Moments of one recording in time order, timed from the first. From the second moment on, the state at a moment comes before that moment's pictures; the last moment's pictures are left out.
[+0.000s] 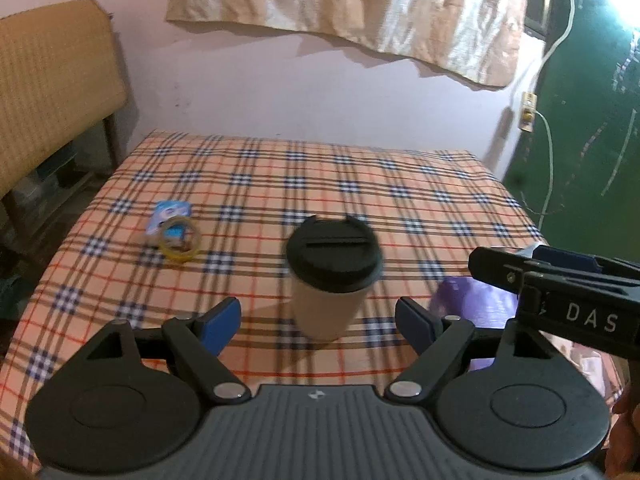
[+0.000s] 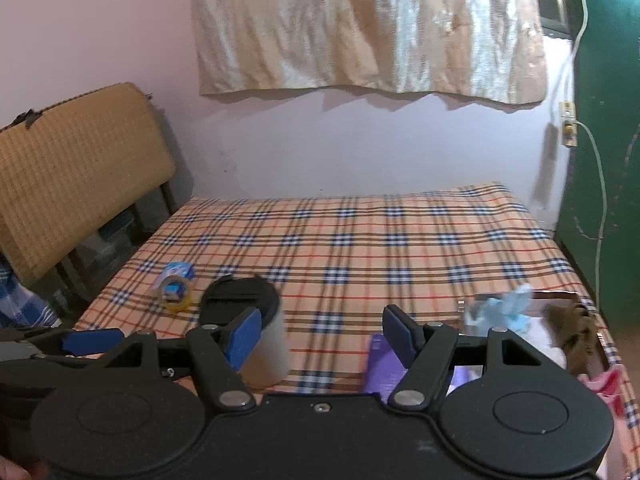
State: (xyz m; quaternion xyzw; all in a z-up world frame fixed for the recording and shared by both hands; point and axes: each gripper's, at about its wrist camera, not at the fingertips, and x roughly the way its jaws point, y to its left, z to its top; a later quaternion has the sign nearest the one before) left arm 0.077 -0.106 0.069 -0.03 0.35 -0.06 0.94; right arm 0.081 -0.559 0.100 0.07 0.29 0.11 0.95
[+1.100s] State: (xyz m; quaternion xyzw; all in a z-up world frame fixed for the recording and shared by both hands) left arm 0.227 0.006 -0.014 -0.09 0.38 0.13 0.91; right arm 0.103 -0.501 0.101 0.06 0.27 0.20 0.94
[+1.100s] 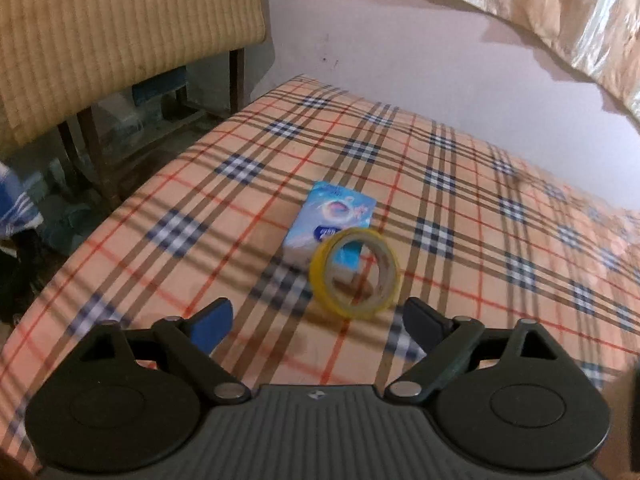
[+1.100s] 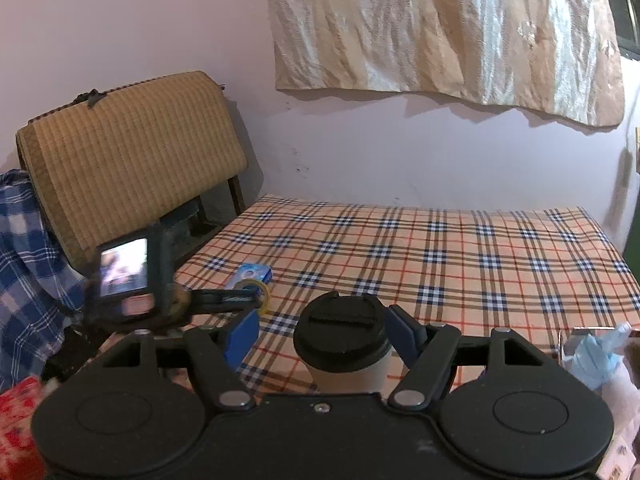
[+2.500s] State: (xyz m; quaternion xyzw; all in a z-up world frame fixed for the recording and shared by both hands) left arm 0.183 0.100 -0.012 -0.09 0.34 0.08 0.93; right arm 0.194 -0.330 0.065 0.08 0.35 0.22 0.91
